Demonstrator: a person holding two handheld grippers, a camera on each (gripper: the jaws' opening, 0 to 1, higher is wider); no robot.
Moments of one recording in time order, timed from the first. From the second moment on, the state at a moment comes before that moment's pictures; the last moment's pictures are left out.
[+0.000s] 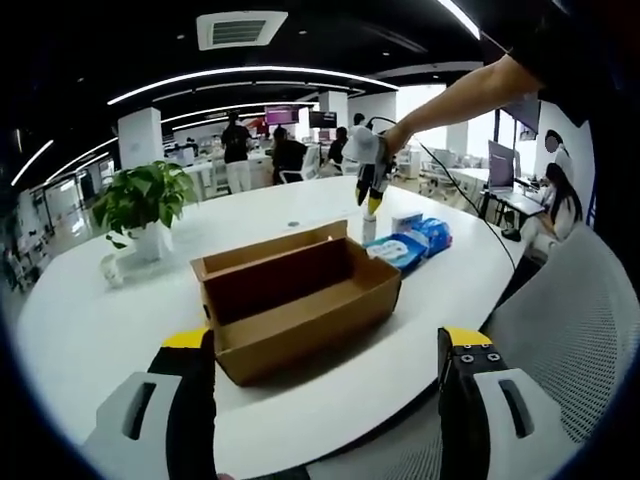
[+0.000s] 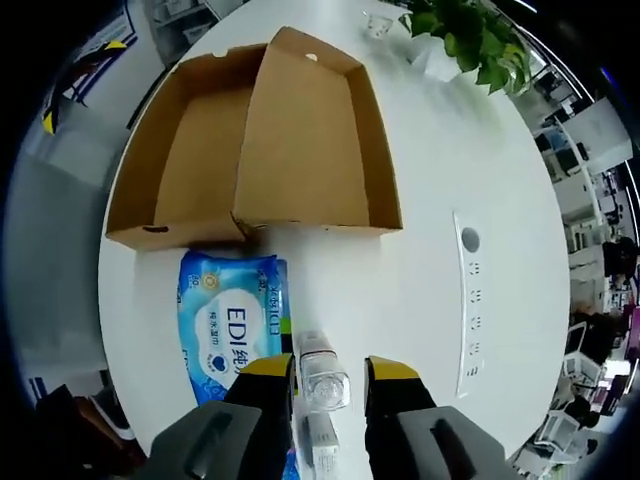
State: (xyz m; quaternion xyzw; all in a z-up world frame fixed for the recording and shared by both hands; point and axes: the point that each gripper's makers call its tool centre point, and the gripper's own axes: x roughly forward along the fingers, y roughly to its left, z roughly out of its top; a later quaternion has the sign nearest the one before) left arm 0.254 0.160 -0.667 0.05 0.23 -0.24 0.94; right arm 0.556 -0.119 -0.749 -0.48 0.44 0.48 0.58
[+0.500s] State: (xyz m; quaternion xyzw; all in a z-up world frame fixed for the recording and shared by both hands) left arm 0.268 0.169 -0.672 0.04 0.25 -0.23 0.94; right arm 0.561 -0.098 -0.737 -0.41 0.45 0.47 0.65
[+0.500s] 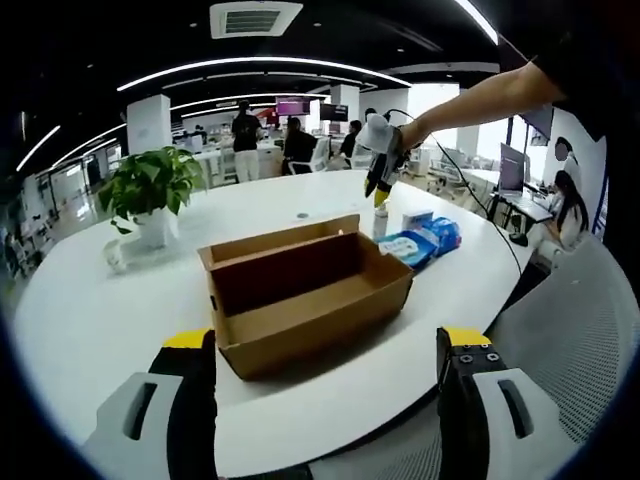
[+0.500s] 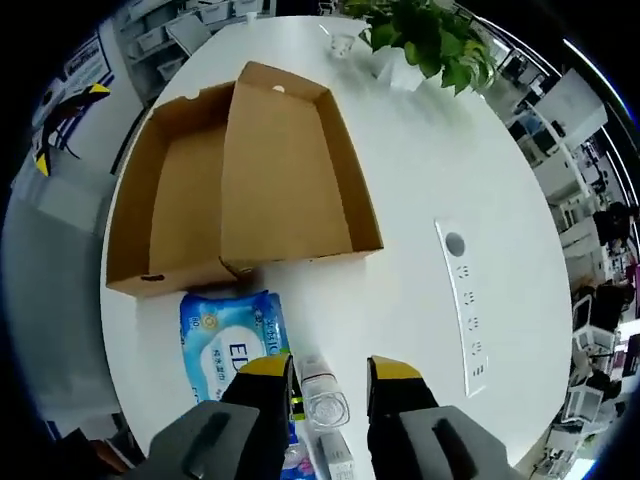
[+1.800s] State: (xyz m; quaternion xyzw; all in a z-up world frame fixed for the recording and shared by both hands) left arm 0.344 0.244 -0.744 -0.03 0.35 -0.10 0.93; right arm 0.578 -0.049 -0.732 -0.20 0.44 0.41 0.77
